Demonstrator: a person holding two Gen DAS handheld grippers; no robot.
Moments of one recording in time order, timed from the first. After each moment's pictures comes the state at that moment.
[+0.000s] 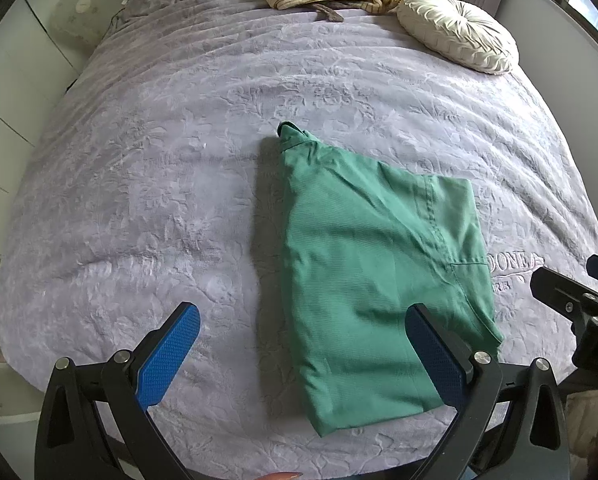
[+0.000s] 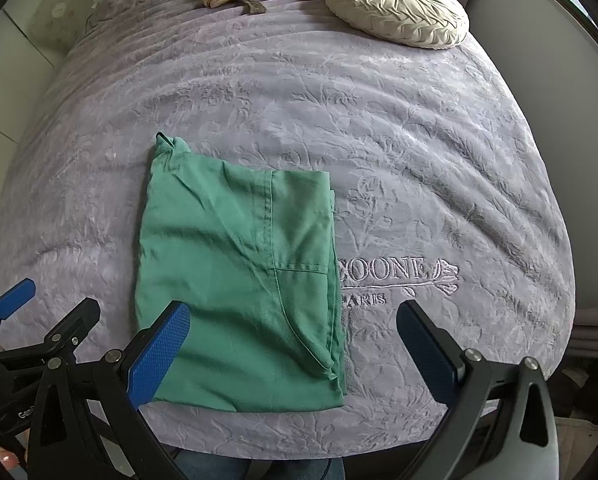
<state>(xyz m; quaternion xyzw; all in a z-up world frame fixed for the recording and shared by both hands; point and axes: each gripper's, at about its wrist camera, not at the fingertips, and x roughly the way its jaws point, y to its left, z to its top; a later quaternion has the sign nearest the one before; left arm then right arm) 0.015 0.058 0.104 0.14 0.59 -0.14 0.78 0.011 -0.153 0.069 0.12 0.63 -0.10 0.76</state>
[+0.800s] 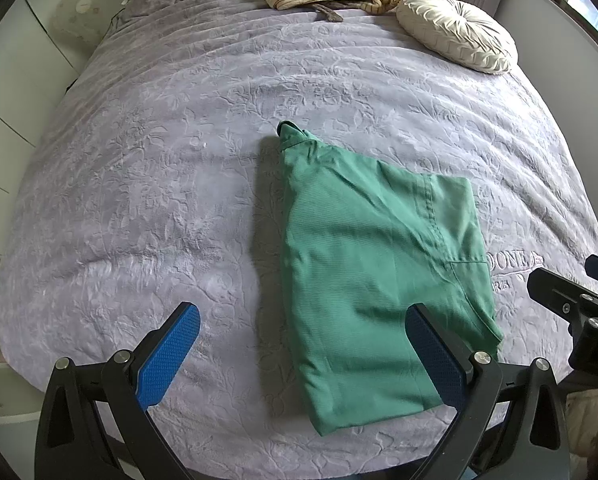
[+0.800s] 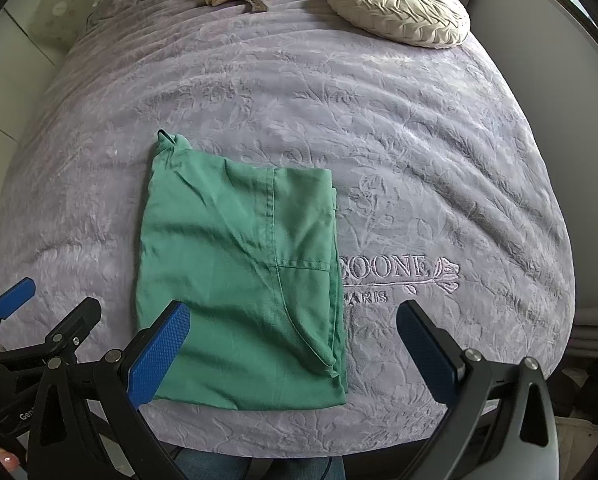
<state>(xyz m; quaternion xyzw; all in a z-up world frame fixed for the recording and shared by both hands) 0.014 0.059 0.103 0.14 0.59 -0.14 0.78 0.010 -0.151 0.068 0.12 0.63 -0.10 0.76</state>
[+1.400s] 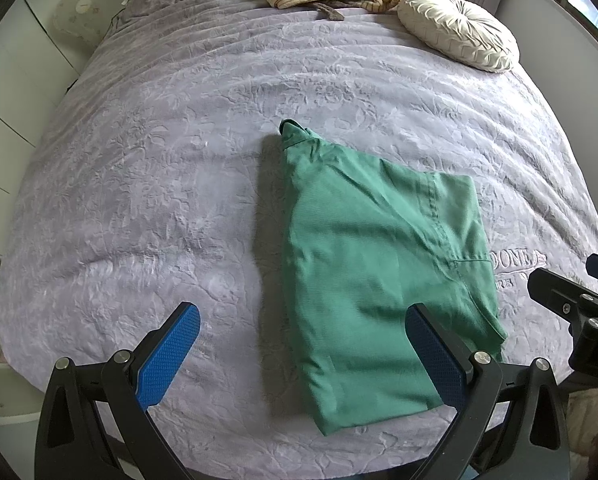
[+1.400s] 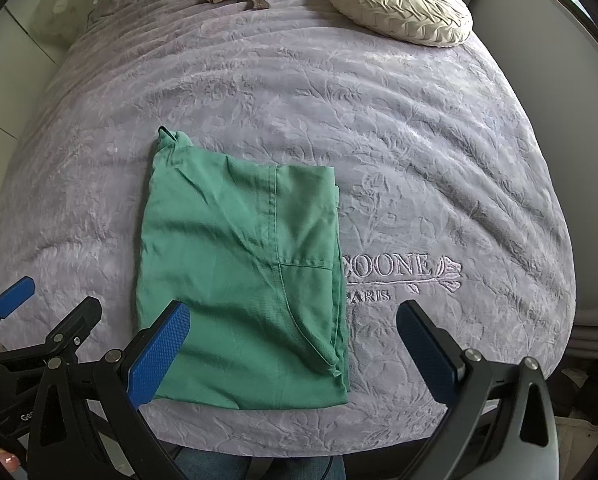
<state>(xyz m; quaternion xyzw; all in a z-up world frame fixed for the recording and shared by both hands) 0.012 0.059 0.101 0.14 0.59 -0.14 0.78 0.012 -0.150 0.067 0.12 0.63 -0.10 0.76</state>
